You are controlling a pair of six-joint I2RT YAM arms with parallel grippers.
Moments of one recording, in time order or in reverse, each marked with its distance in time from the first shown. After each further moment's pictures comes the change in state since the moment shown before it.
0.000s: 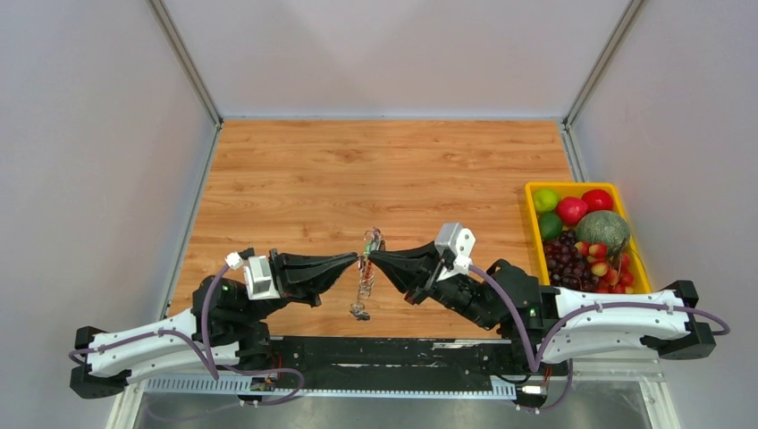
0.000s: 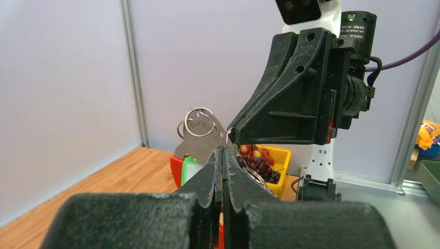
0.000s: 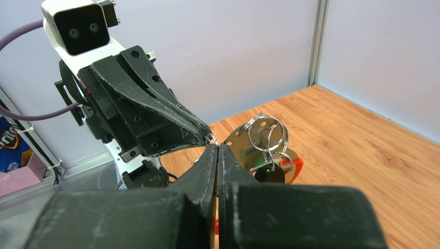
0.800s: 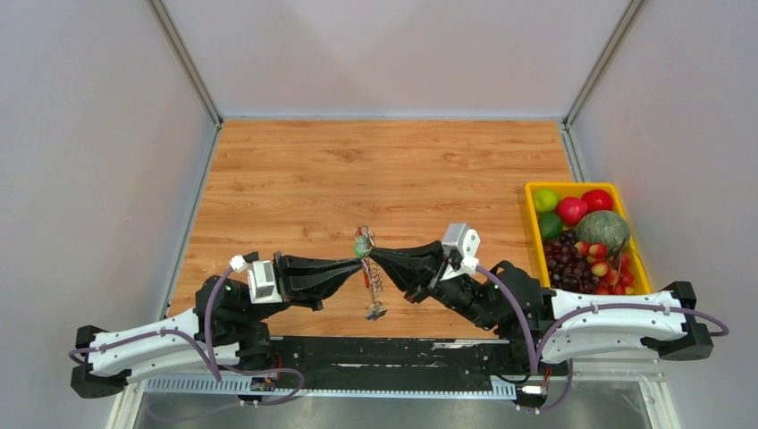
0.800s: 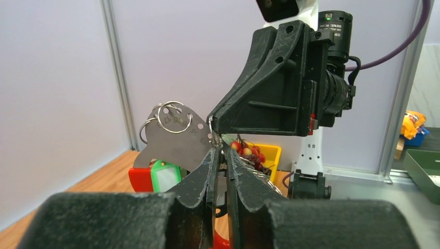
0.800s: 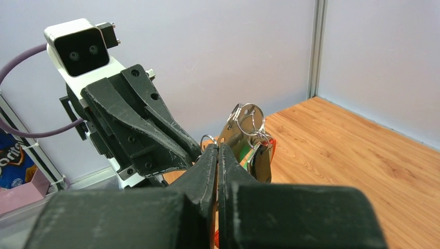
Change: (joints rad) left arm 0.000 0.012 -0.009 0.016 0.058 0.000; right arm -0.008 -0.005 -0.047 0.116 0.001 -0.004
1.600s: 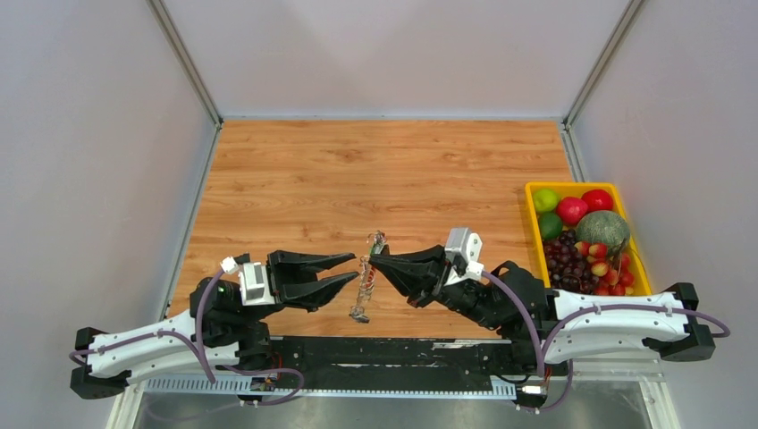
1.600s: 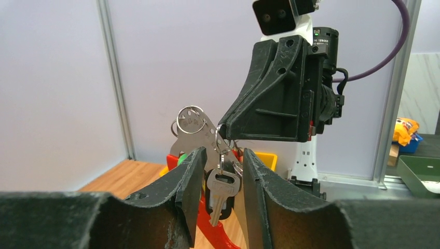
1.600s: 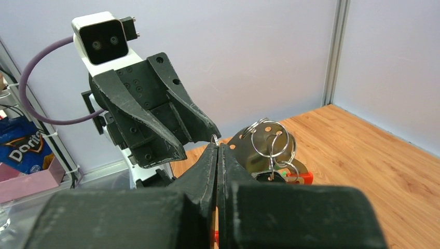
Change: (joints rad) left arm 0.000 -0.029 -0.002 0.008 0.025 -0.008; right arm -0.003 -0.021 -0.016 0.008 -0.079 -0.006
